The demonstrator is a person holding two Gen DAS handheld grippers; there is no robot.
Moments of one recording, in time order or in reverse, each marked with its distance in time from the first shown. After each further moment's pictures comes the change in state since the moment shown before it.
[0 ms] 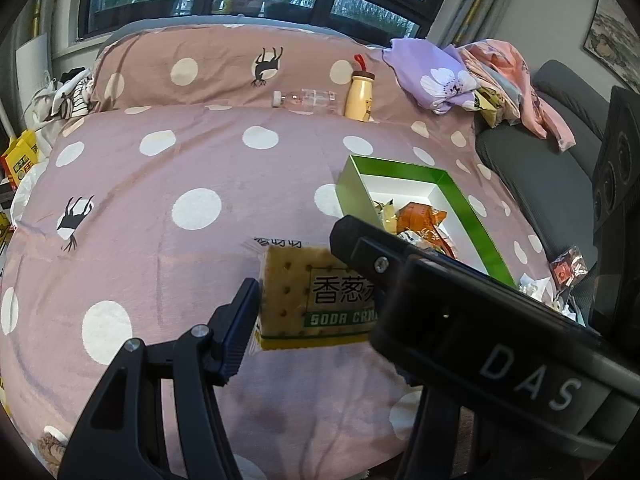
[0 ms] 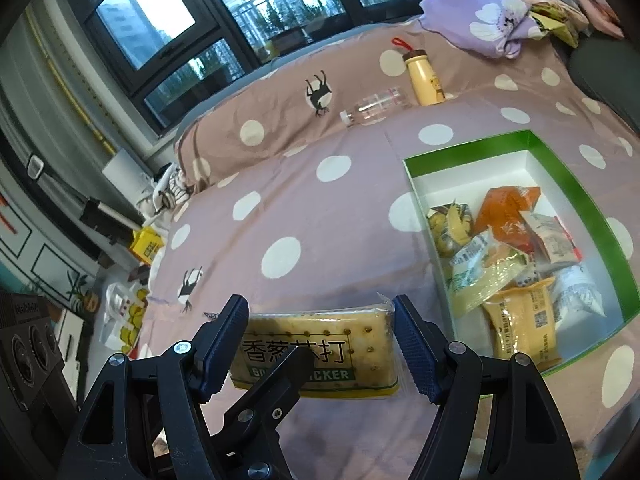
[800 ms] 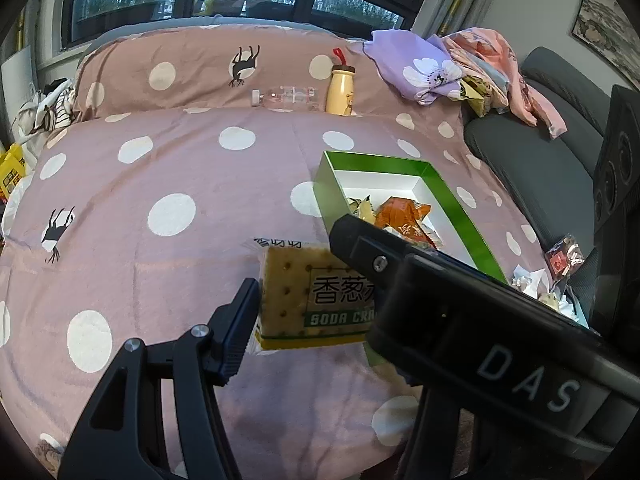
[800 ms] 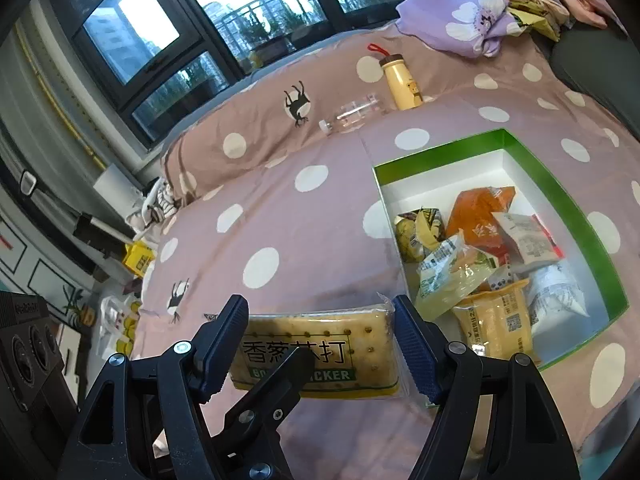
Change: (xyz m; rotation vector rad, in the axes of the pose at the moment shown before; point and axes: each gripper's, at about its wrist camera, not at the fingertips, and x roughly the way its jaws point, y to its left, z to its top) left arm 0.010 -0.021 0.004 0.047 0.011 -0.026; right arm -0.010 -0.024 0.005 0.039 -0.026 -0.024
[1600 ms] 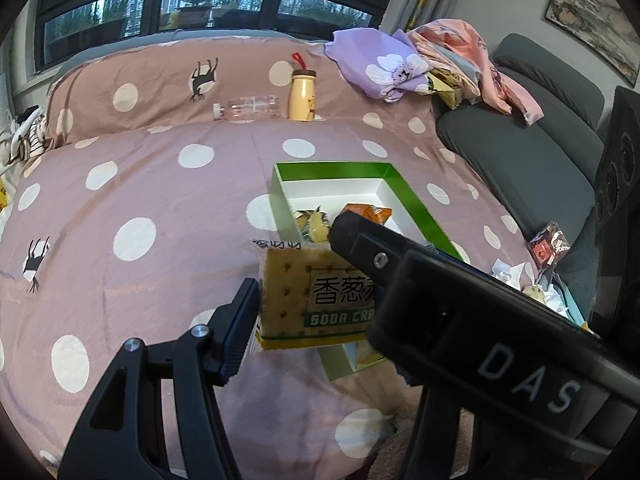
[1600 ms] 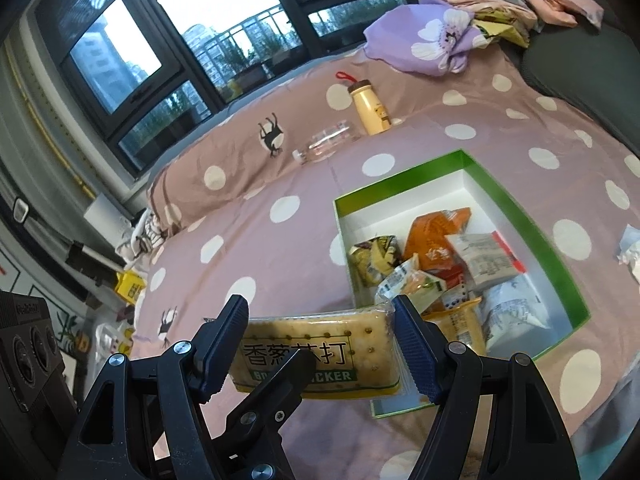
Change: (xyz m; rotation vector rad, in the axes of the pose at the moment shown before) left arm 0.007 -0.039 0.013 0.077 -0.008 -0.059; right arm -0.029 -0.032 0.012 0.056 -0.085 -0.042
